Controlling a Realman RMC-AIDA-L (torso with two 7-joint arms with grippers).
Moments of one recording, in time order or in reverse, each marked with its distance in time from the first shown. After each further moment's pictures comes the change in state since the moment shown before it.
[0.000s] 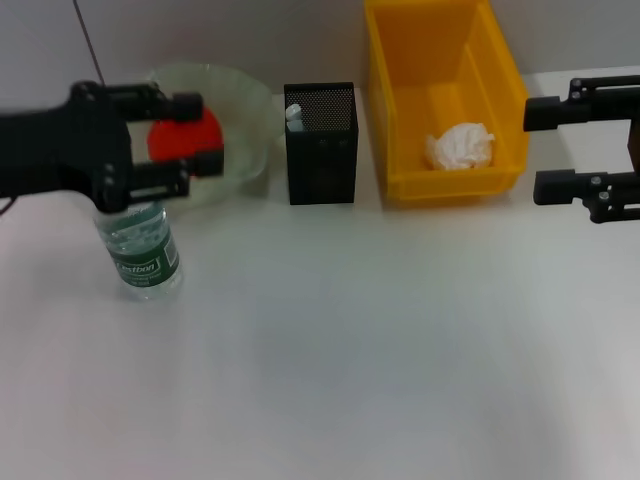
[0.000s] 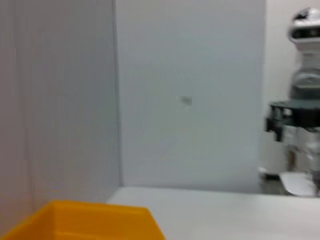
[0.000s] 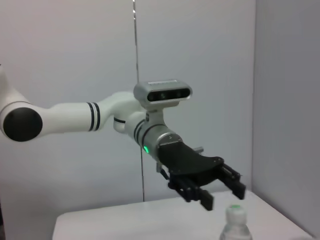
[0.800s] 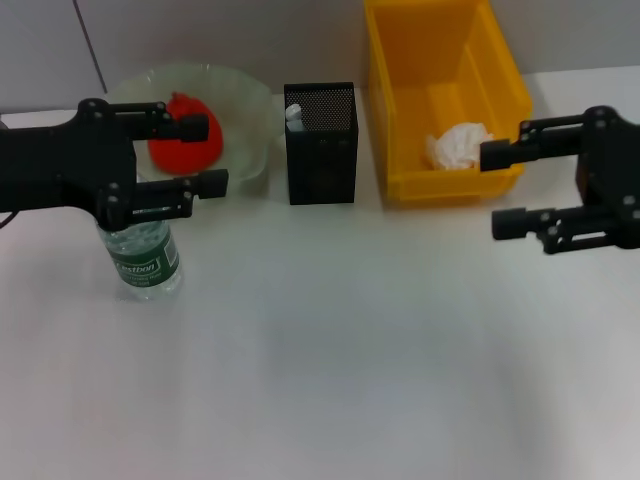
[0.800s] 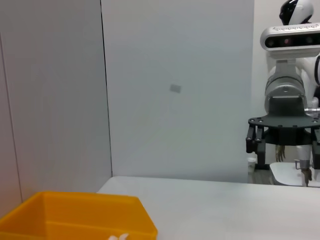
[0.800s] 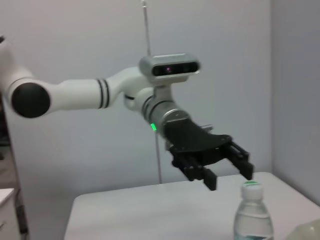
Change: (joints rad) left arm -0.007 -0.009 -0.022 0.007 0.056 0.033 -0.004; right arm 0.070 -0.028 -0.037 0.229 -0.122 0.046 -0.177
